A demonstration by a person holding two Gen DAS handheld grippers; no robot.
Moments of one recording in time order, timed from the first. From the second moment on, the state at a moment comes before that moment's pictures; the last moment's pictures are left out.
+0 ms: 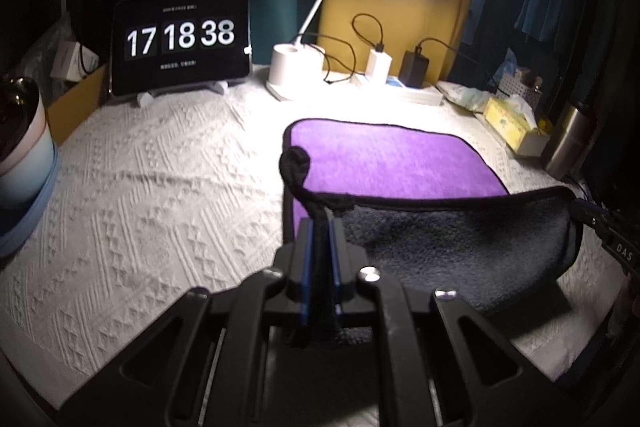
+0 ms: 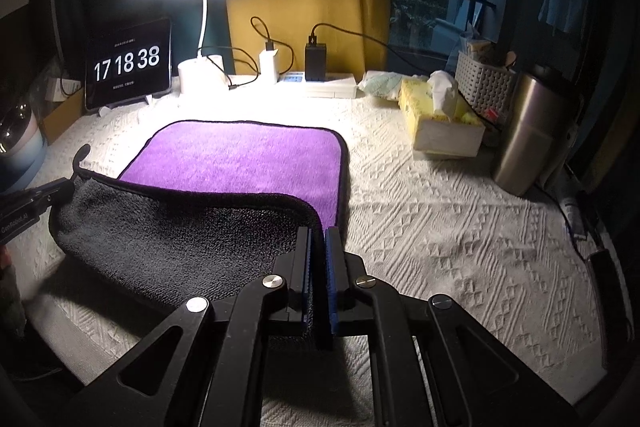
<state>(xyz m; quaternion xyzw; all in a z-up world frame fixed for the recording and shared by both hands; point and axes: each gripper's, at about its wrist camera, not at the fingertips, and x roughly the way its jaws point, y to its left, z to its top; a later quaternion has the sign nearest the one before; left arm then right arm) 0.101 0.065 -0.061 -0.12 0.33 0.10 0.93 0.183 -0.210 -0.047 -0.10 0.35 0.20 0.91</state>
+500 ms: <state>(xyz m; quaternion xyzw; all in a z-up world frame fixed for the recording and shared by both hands) 0.119 0.074 -0.046 -0.10 0.31 0.11 0.94 0.202 -0.205 -0.036 -0.10 0.33 0.20 0.92</state>
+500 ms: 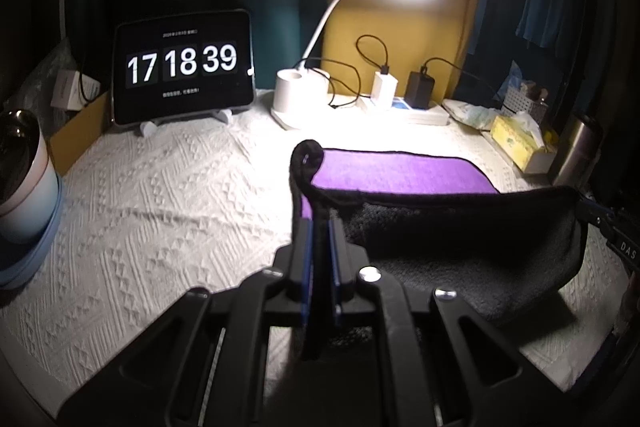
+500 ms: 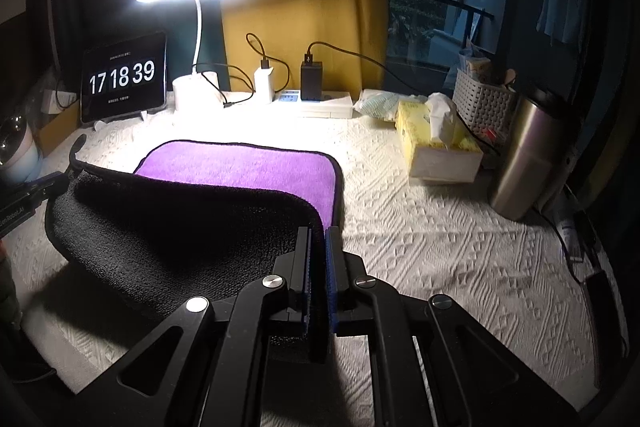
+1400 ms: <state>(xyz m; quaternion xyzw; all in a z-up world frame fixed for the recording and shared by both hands) 0.182 0.088 -0.042 -0.09 0.31 0.11 0.94 0.259 -0.192 -0.038 -0.11 0.32 0.21 0.92</state>
